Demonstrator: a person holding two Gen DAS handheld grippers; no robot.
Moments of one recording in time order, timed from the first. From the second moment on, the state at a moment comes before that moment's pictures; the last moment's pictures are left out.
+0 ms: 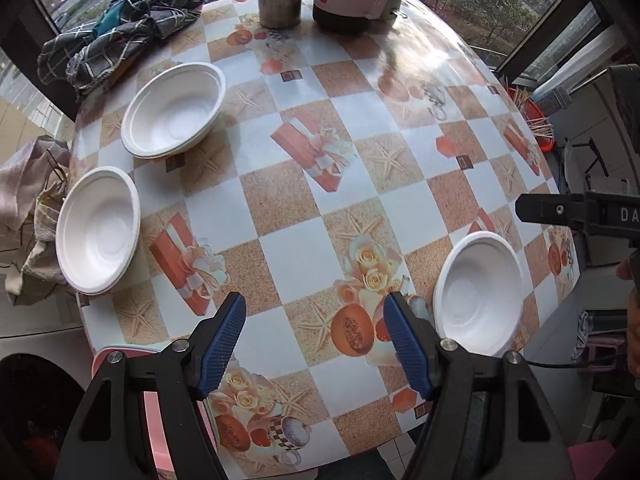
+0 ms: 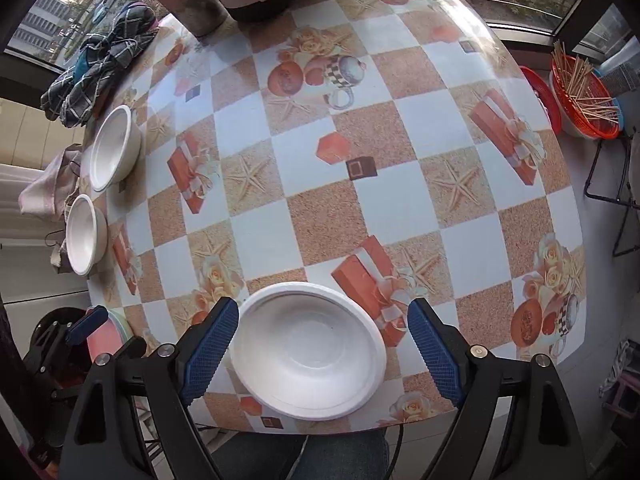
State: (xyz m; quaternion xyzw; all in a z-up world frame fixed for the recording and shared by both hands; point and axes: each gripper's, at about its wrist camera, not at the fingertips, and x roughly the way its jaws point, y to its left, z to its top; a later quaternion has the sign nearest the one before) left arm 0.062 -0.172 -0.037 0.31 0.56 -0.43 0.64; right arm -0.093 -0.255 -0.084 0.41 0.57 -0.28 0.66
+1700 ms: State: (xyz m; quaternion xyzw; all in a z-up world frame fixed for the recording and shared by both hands) left arm 0.284 -0.285 -0.144 0.35 0.59 -0.29 0.67; right arm 0.203 -0.284 -0.179 0.42 0.58 -0.17 0.68
